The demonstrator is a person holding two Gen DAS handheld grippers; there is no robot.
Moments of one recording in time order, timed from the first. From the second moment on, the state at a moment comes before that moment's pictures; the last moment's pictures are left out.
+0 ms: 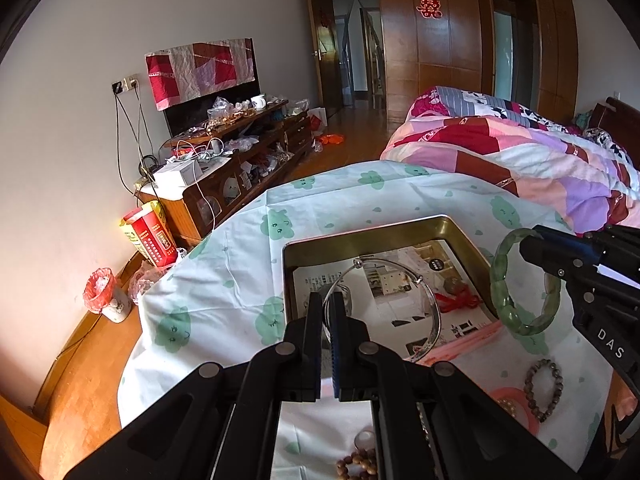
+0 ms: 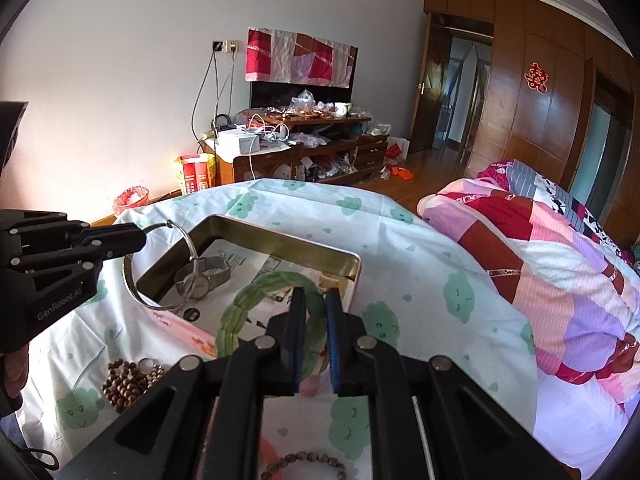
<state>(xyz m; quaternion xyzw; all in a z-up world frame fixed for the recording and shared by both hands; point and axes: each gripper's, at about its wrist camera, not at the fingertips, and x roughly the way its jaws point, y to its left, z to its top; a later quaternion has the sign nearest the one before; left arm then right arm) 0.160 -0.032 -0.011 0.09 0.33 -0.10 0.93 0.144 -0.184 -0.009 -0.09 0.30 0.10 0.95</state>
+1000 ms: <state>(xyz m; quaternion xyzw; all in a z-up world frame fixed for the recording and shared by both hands) 0.215 -0.042 -0.046 0.12 0.38 -0.08 0.91 0.202 -0.170 -0.042 -0.11 0.34 0.09 0.93</state>
